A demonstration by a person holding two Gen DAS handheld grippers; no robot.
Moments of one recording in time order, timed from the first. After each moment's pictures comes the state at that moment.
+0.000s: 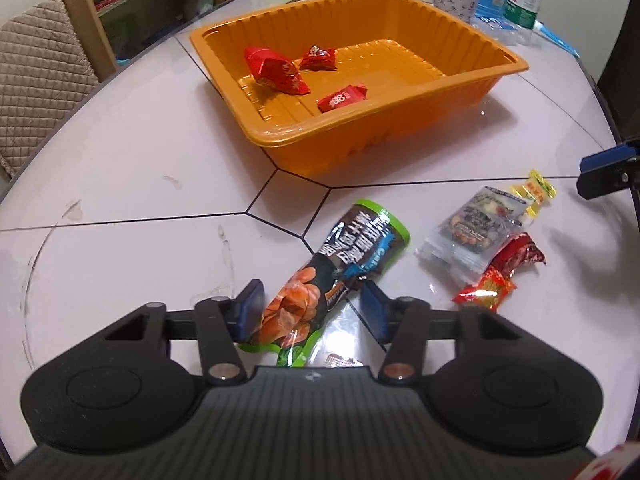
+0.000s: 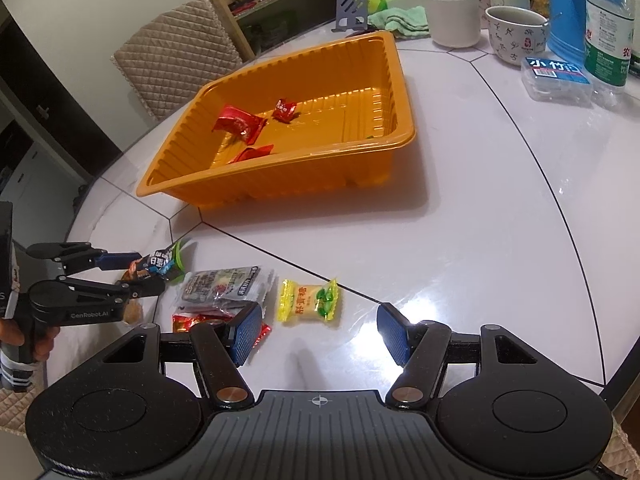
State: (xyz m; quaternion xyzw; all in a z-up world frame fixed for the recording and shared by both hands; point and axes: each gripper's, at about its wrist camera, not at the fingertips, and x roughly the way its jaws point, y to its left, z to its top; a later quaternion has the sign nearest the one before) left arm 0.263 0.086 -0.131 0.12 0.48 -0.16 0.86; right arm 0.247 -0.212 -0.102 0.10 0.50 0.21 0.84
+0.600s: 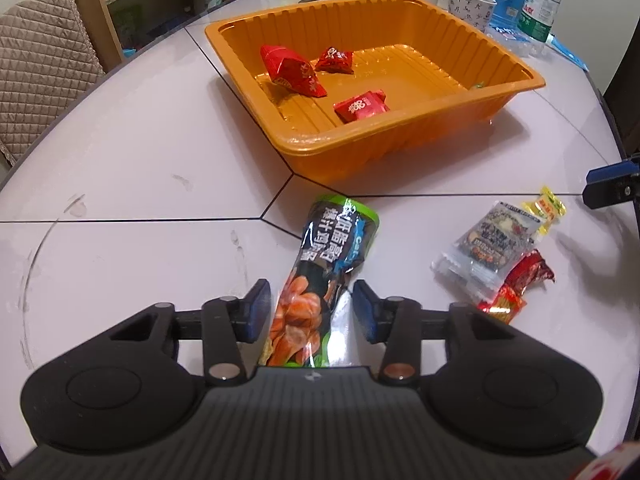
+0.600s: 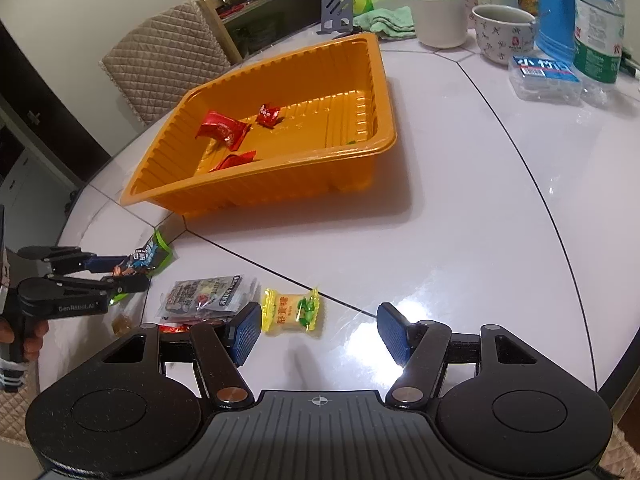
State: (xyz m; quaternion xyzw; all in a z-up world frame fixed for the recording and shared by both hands) left arm 0.276 0.097 -0.132 0.09 0.49 -0.15 0.86; right arm 0.254 -0.219 -0.104 0.10 0.50 0.19 0.84
